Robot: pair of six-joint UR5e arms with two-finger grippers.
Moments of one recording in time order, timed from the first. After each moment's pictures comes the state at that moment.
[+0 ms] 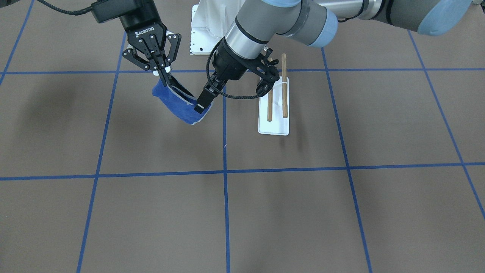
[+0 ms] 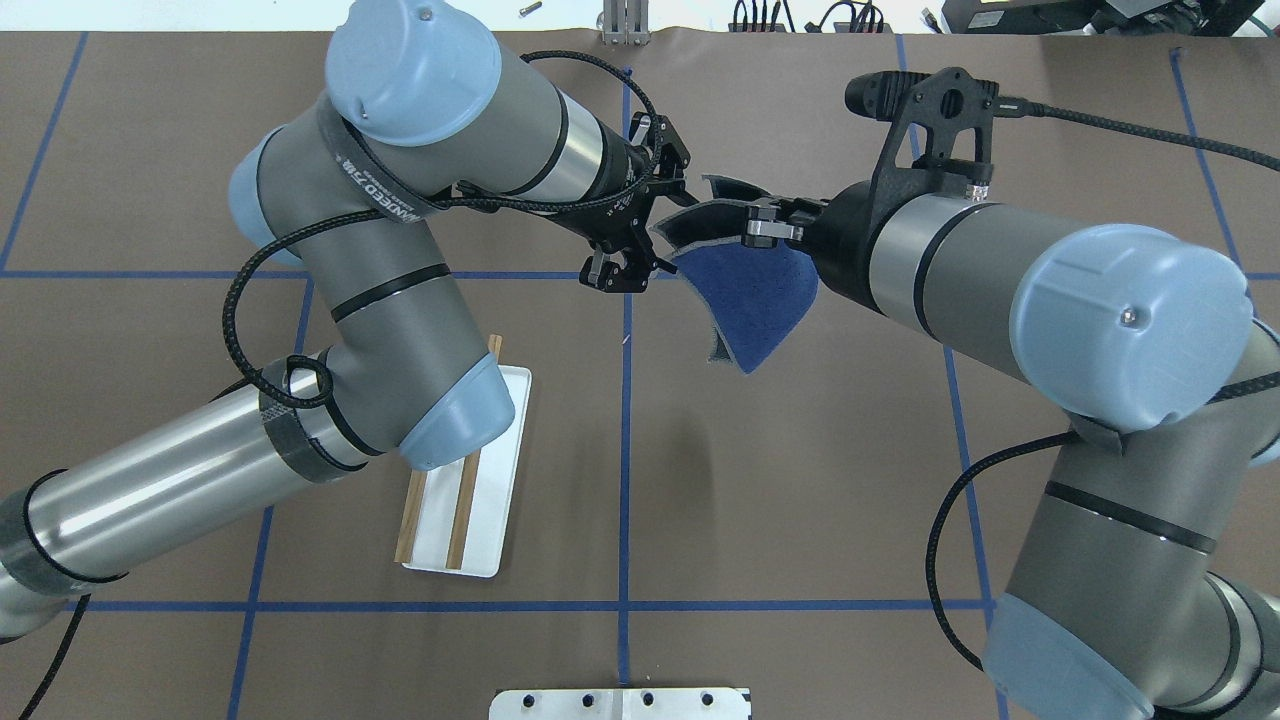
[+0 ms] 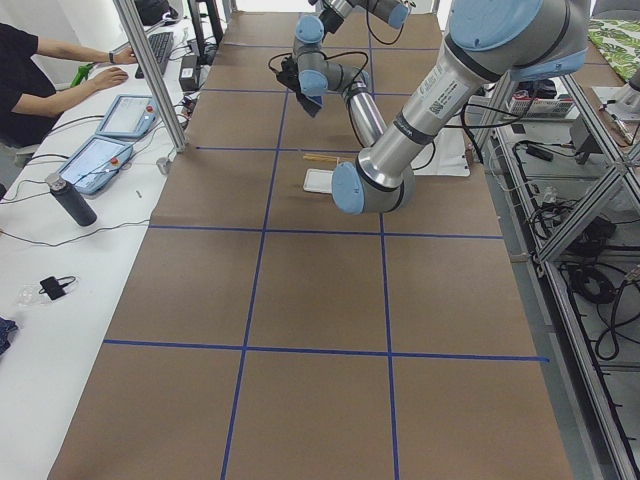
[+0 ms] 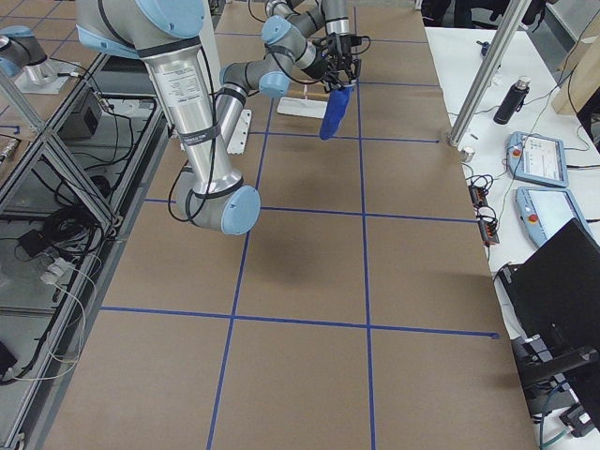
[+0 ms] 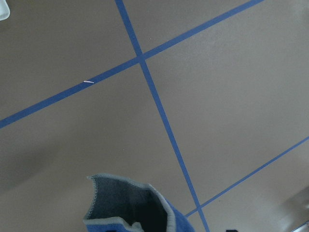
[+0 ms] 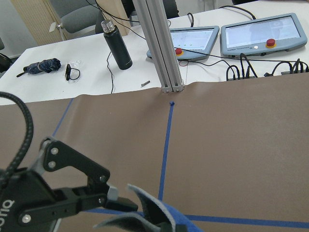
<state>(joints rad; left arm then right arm) -0.66 -2.43 -1.64 -1.96 -2.00 -2.47 0.54 -1.13 2.20 -1.39 1.37 1.18</state>
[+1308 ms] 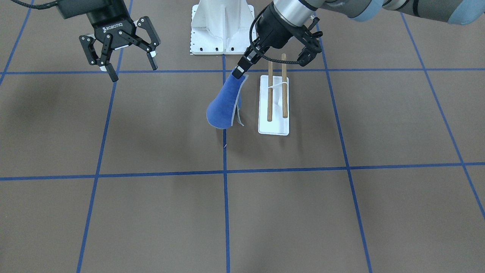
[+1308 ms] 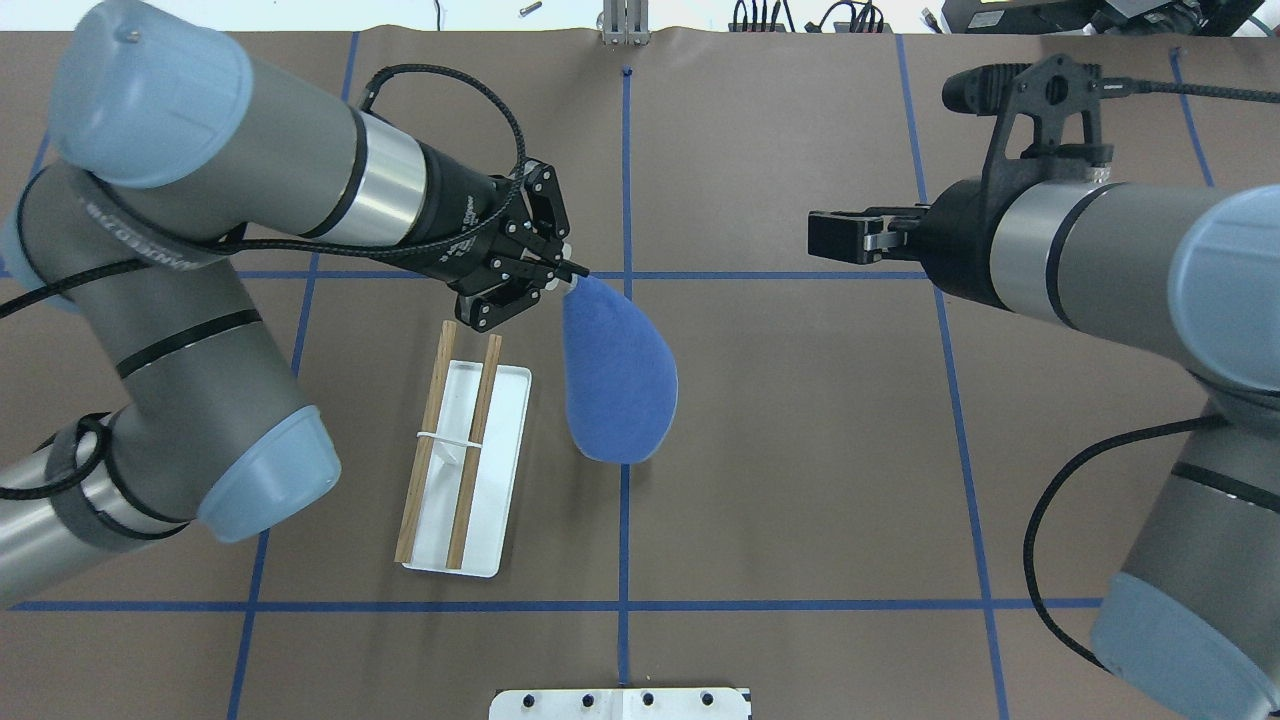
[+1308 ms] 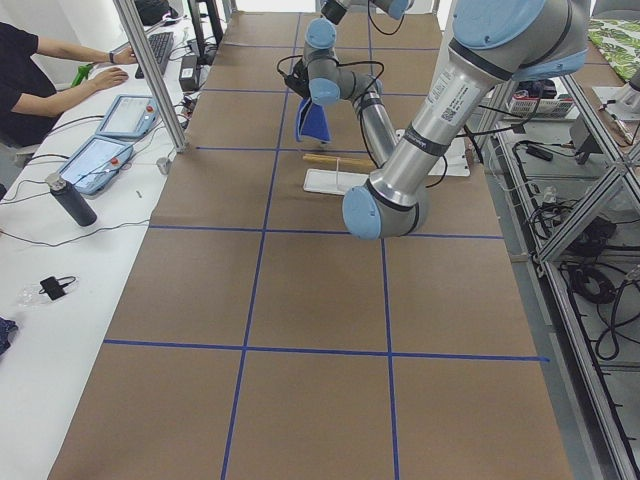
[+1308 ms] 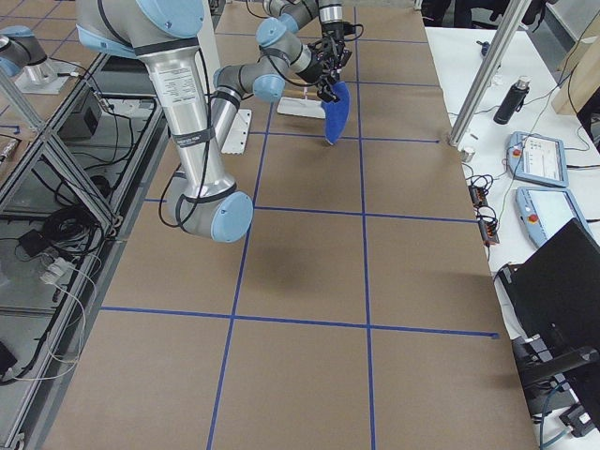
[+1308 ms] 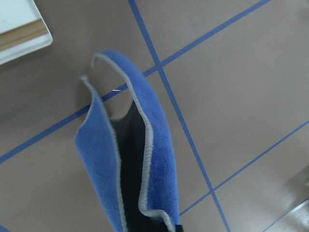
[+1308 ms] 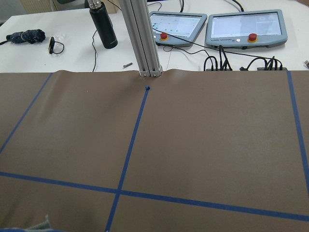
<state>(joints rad) -0.69 -2.18 -1.98 -1.92 -2.08 -2.36 0.65 -1.25 2.30 -1.44 1.54 1.06</state>
